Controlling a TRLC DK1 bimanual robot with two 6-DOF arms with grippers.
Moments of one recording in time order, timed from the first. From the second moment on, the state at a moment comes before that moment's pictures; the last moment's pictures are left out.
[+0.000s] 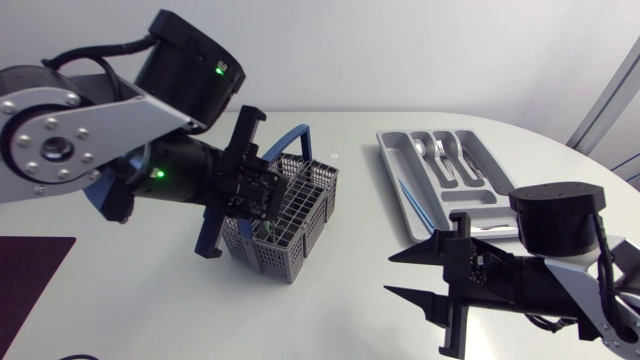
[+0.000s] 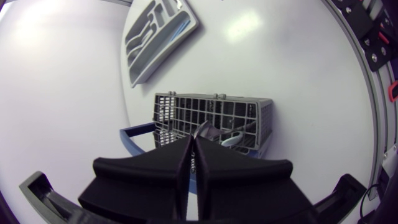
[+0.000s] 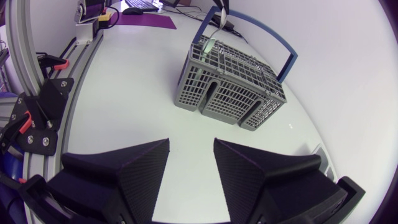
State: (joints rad) left arm -0.72 1.36 1.11 -0.60 -0.10 1.34; right arm 0.42 0.95 0.39 -0.17 -0.50 -0.77
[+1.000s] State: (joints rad) left arm -0.75 1.34 1.25 -0.54 -0.10 0.80; right arm 0.52 0.80 0.39 -0.02 -0.20 -0.65
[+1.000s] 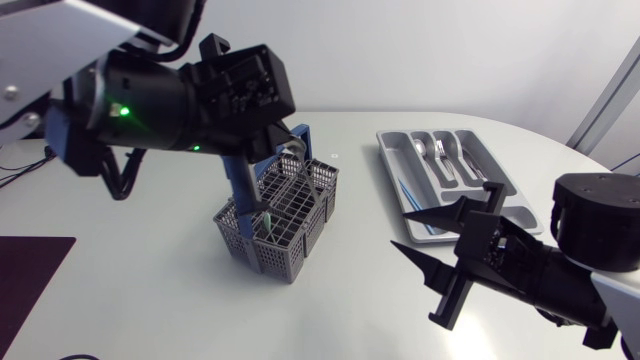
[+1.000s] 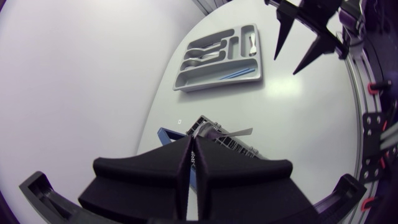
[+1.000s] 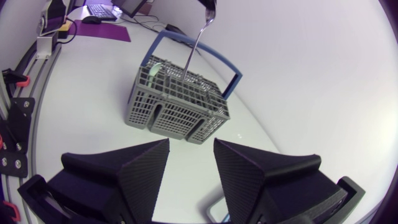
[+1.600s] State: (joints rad) left arm -0.79 1.68 1.62 -0.67 0.06 0.18; right arm 0.61 0.89 0.39 0.31 0.09 -0.62
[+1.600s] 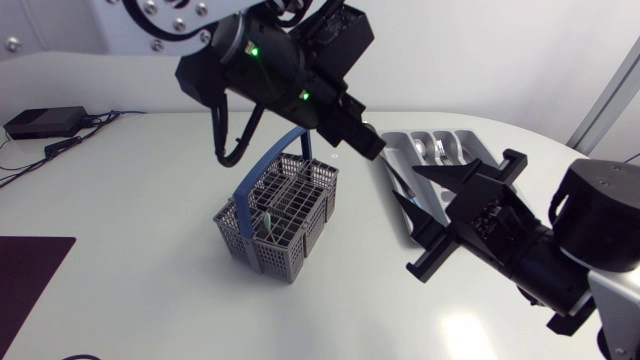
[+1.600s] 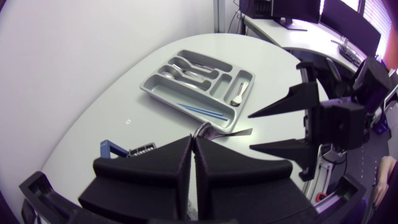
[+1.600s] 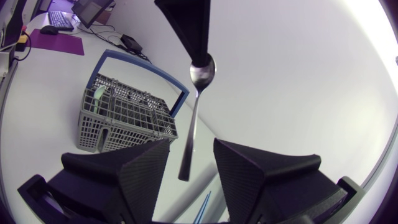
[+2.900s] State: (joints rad) left arm -0.79 1.71 1.61 -0.66 0.13 0.03; right arm 0.67 1.04 0.43 0.47 0.24 -0.64
